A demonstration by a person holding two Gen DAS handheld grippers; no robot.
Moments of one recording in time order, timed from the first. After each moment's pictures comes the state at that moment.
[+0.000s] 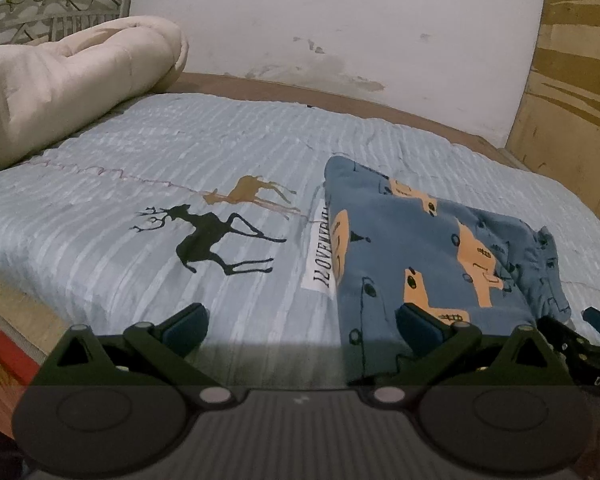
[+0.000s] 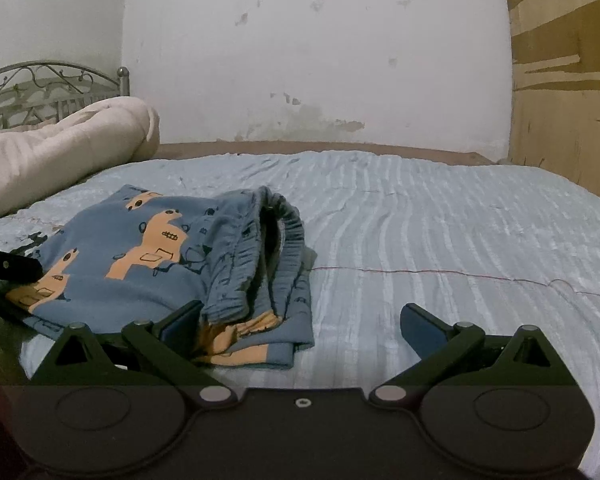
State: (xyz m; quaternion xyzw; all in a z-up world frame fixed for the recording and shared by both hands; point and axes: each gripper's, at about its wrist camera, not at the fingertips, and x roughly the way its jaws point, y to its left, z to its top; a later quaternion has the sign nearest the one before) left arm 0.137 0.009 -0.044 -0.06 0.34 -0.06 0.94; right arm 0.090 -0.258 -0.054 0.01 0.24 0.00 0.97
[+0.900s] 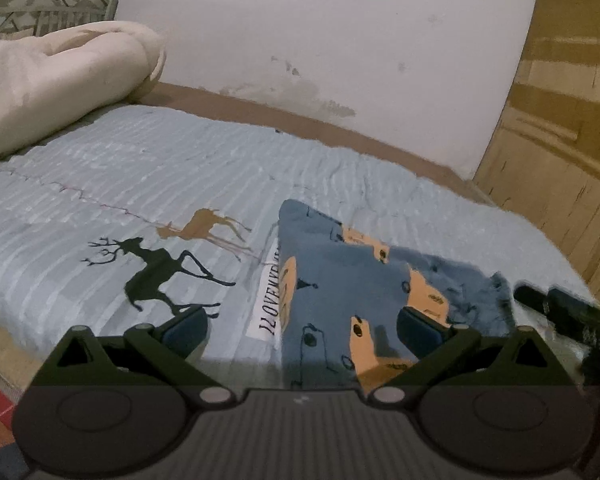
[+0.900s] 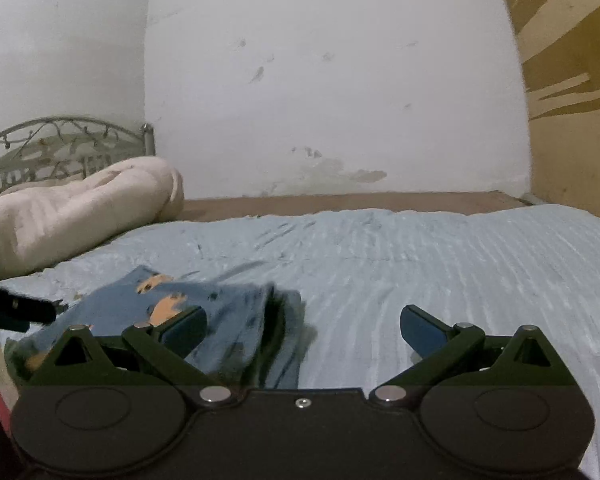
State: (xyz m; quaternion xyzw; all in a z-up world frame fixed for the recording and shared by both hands) left arm 0.156 -0.003 -0.030 -0.10 0.31 -0.10 0.94; right arm 0.114 -0.293 -0.022 0.04 0.17 0.05 0.98
